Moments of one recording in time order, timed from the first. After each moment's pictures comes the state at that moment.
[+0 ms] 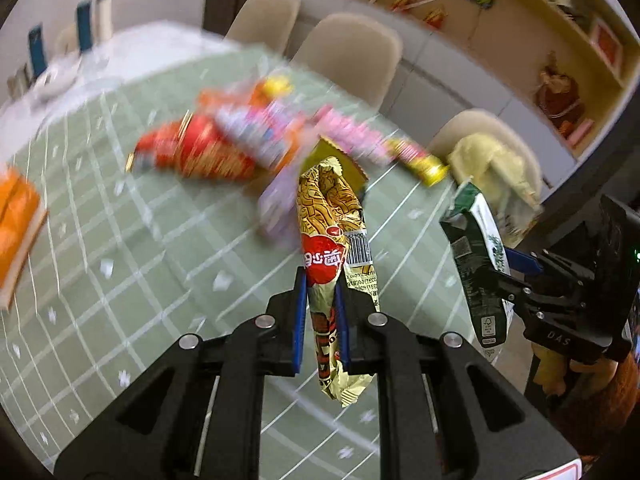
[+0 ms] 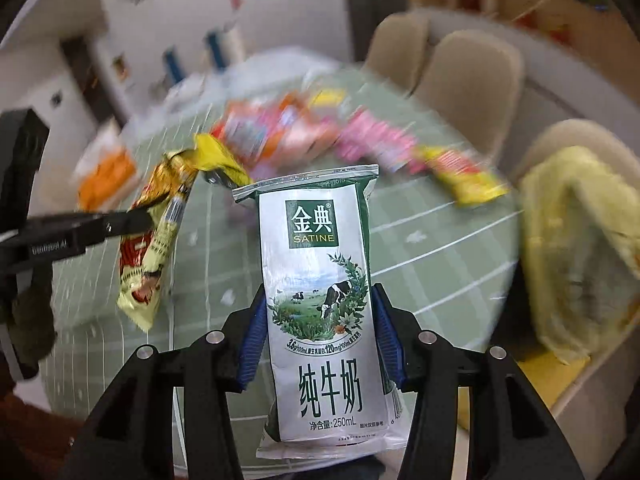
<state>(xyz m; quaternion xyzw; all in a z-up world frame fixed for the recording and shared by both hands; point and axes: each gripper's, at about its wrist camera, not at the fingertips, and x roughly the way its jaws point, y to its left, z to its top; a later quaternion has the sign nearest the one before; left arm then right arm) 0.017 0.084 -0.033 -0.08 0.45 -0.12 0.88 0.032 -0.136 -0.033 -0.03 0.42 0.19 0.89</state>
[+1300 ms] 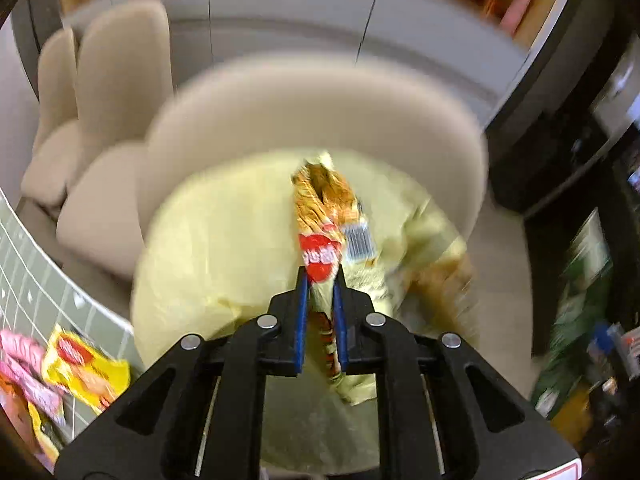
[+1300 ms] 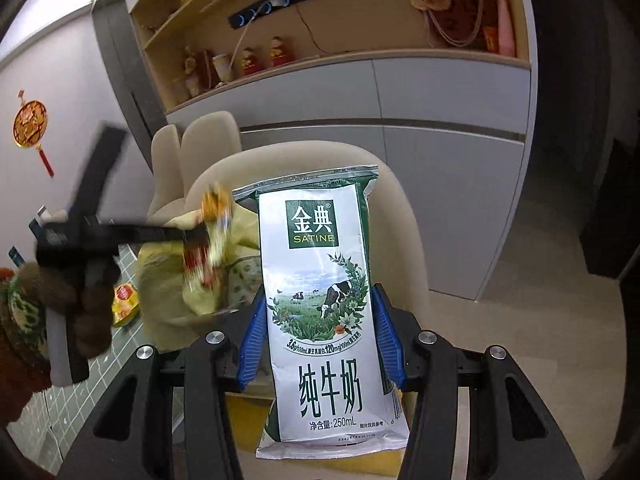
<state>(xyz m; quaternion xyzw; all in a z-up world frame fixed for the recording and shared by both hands) 0.258 -0.366 -0.081 0.09 0.53 -0.28 0.80 0.061 -0.498 -0.025 0.14 0.33 -0.09 0.93</state>
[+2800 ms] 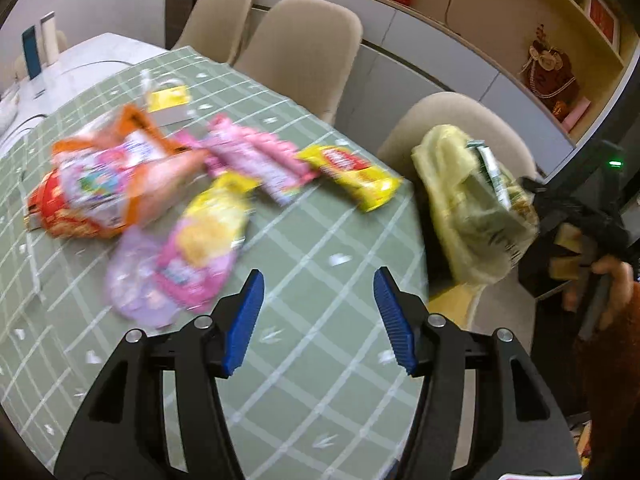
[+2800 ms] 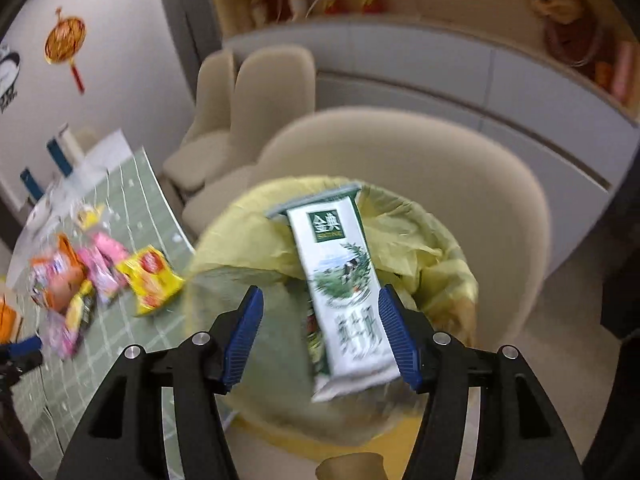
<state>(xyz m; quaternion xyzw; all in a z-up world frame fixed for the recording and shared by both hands) 0.098 -0.031 -0.063 -0.07 0.48 -0.14 0.87 0.159 -0.355 -0.026 0.06 0.41 -0.02 0.91</state>
